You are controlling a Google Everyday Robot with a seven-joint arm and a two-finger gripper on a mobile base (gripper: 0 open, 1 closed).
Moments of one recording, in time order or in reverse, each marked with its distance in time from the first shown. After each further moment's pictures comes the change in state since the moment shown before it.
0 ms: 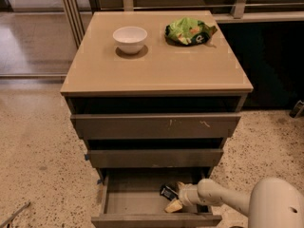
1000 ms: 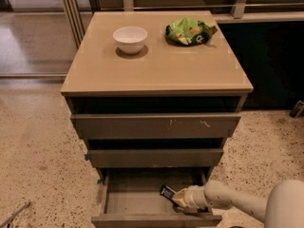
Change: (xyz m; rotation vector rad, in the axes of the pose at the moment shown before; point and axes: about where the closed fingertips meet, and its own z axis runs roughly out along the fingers) arm -0.002 0.015 -0.045 0.006 -0.007 0.057
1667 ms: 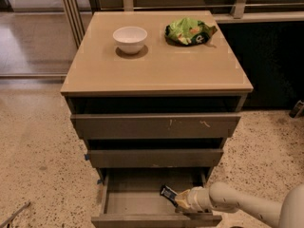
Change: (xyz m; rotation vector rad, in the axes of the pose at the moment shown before) arm -0.007 0.015 -0.029 -0.004 -0.018 0.072
